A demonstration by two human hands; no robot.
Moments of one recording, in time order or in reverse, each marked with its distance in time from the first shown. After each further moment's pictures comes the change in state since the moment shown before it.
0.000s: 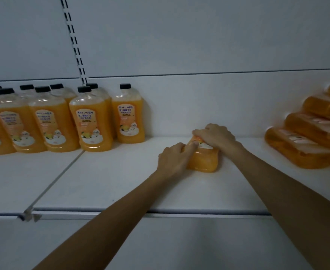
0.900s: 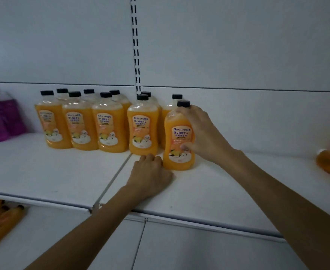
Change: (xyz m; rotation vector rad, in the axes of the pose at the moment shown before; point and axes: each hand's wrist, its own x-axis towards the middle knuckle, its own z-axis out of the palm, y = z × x) left_hand -0.036 -0.120 -0.120 0.534 0.165 0.040; right_hand -0.069 -0.140 0.025 0.063 0.103 -0.873
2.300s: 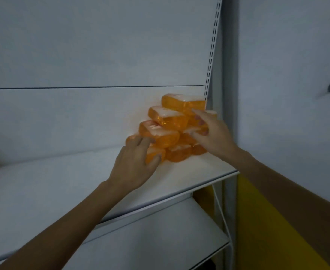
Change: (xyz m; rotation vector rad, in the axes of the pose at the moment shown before) left_hand -0.011 0.391 0.082 -0.392 0.072 0.661; right_hand -0.298 0.219 -0.284 -0.204 0.389 0.536
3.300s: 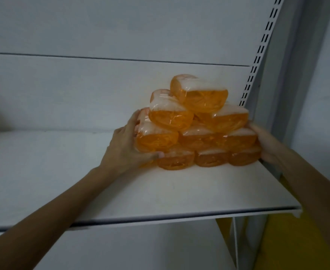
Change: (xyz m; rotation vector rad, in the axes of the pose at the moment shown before) left_hand 0.063 -0.019 0.066 -0.183 0.126 -0.278; right_hand 0.091 0.199 0.008 0.803 -0.555 0.490
